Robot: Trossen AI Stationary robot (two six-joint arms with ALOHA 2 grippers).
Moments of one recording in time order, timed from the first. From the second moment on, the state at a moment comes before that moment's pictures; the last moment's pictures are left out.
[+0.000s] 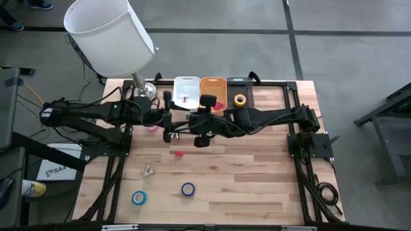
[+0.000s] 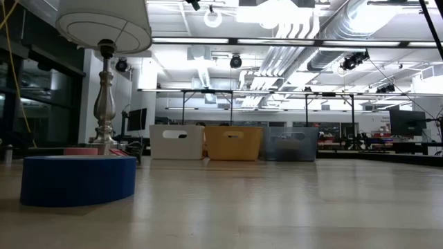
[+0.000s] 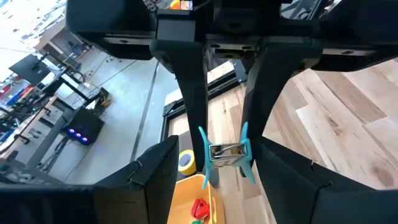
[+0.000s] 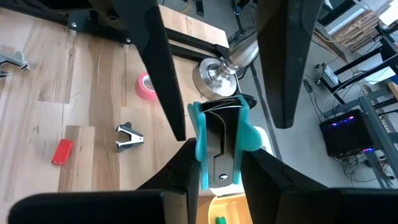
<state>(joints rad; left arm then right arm) -0.05 1.04 1.04 -0.23 -0.23 0.54 0.14 1.93 2.04 -0.79 0.59 -0.20</state>
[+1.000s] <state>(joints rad) -0.05 1.04 1.04 -0.24 -0.22 0.49 0.14 1.93 2.04 -0.74 0.60 -0.21</state>
